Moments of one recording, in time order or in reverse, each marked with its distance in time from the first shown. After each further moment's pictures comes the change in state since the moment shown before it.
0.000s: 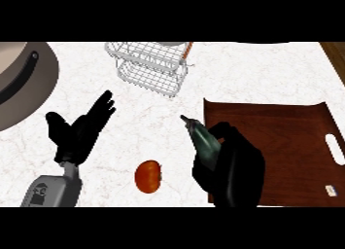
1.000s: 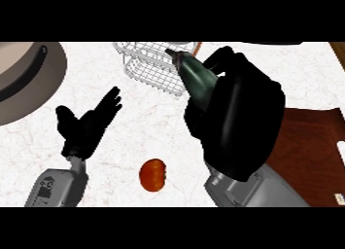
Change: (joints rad) left arm -0.047 -0.012 -0.019 0.022 -0.010 -0.006 0.014; right arm -0.531 0.004 -0.178 0.032 0.038 0.234 0.026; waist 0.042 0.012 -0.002
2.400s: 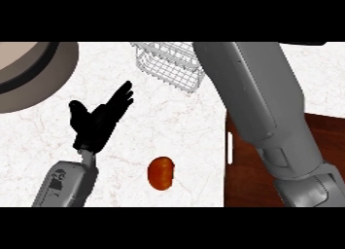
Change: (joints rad) left arm -0.061 -0.031 -0.031 0.020 -0.013 -0.013 -0.008; right arm -0.587 0.007 -0.551 0.862 -0.230 -0.376 -0.163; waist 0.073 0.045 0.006
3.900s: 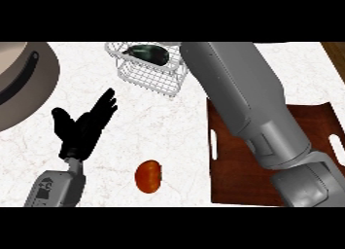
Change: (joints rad) left arm 0.076 0.026 0.062 0.004 0.007 0.021 -0.017; right arm -0.084 0.006 0.049 0.297 -0.019 -0.648 0.051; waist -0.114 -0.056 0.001
